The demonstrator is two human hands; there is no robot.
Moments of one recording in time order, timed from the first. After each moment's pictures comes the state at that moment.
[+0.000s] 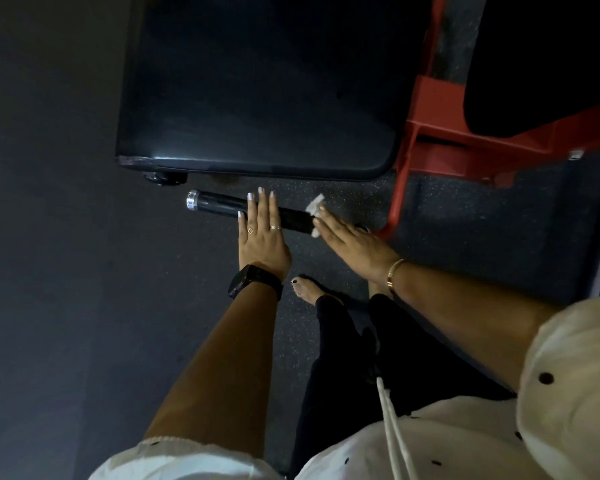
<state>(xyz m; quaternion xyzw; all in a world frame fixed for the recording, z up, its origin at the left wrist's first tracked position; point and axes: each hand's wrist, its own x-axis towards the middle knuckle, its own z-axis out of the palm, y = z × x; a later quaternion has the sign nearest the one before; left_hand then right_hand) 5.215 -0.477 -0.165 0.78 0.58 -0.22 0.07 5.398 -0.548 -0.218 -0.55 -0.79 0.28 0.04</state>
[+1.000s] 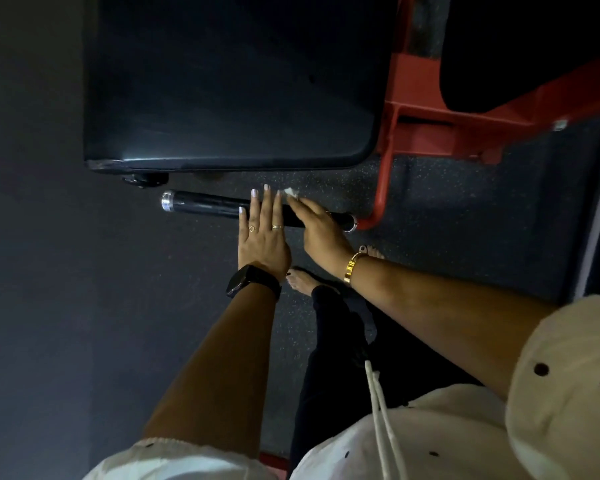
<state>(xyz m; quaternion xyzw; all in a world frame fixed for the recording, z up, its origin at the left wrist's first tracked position) 5.236 -0.491 -0.169 0.81 0.53 -0.24 0.05 5.352 -0.525 -0.197 -0.68 -0.53 0.43 0.26</state>
